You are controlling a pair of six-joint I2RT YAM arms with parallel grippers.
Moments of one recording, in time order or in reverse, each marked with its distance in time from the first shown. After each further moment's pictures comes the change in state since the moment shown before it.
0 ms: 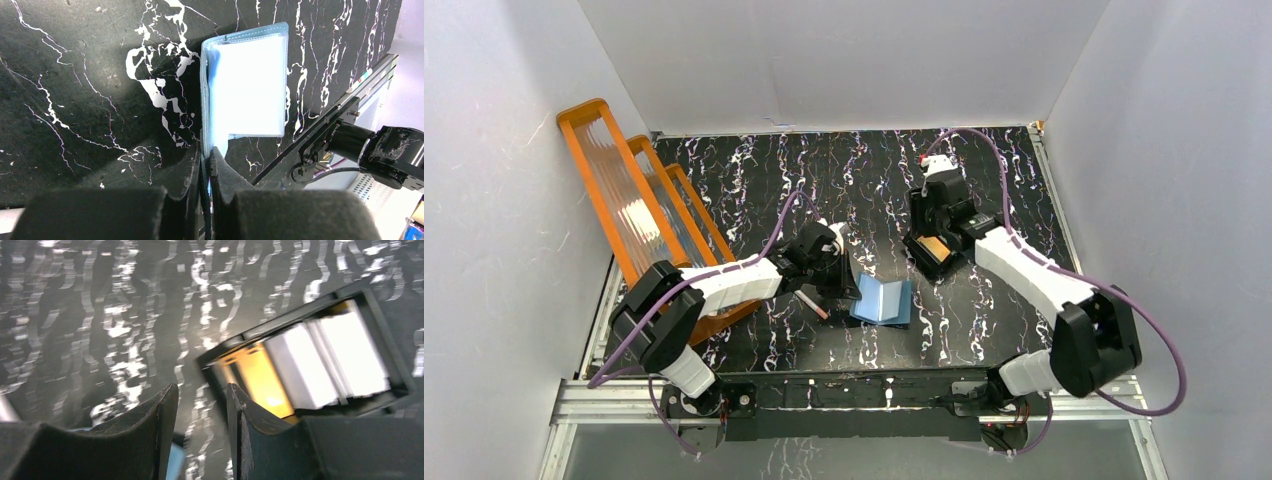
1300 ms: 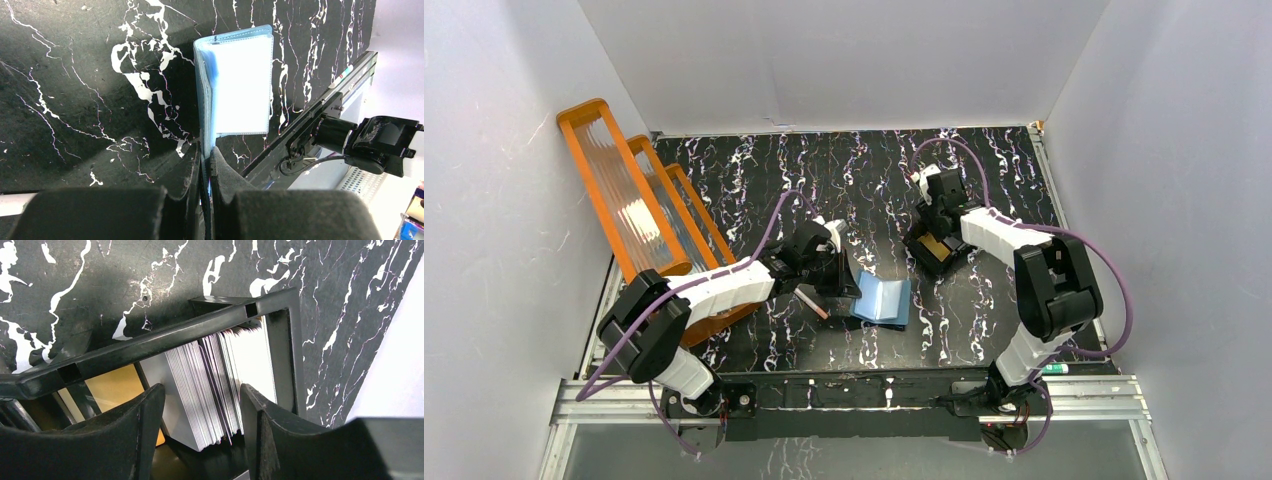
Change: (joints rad) left arm 0.000 -0.073 -0.017 -0.006 0.013 -0.008; right arm -0.158 0.340 0.072 0.049 0.237 -0.569
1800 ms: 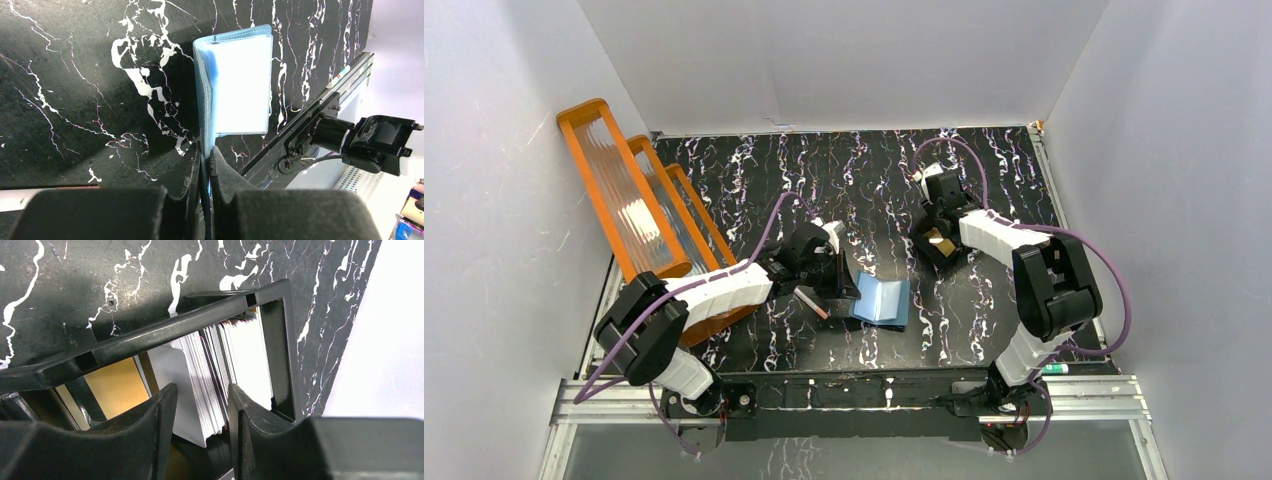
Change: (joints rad) left arm -0.001 -0.016 -0.021 0.012 0.000 -0.018; right arm 0.010 0.005 -0.020 0.056 0.111 -0.013
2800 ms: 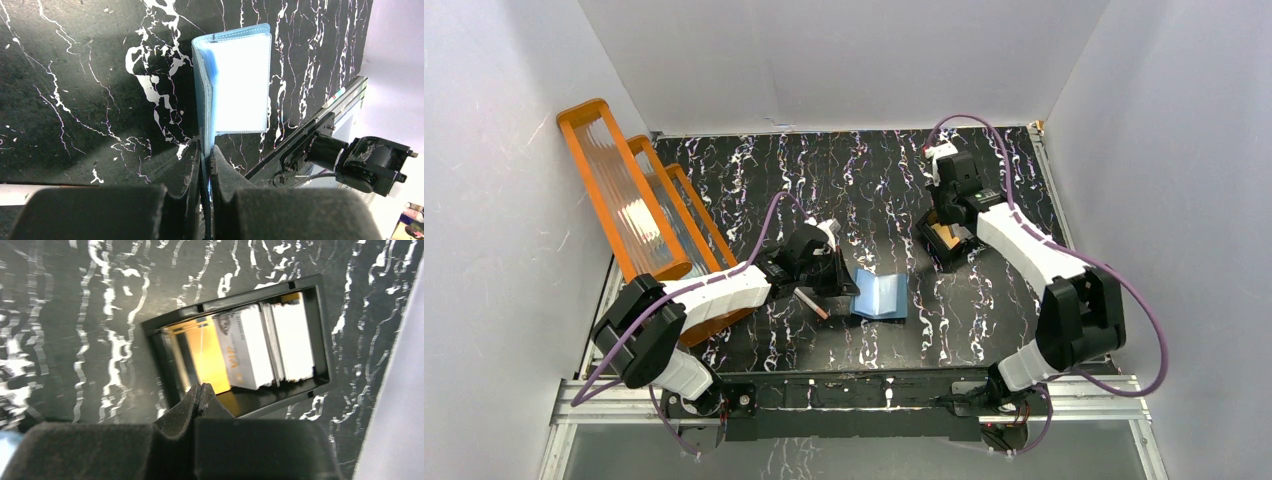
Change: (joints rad) left arm -0.005 -0.016 -0.022 0.034 -0.064 -0.064; right arm 0.009 -0.156 0.125 -0.249 -0.175 0.223
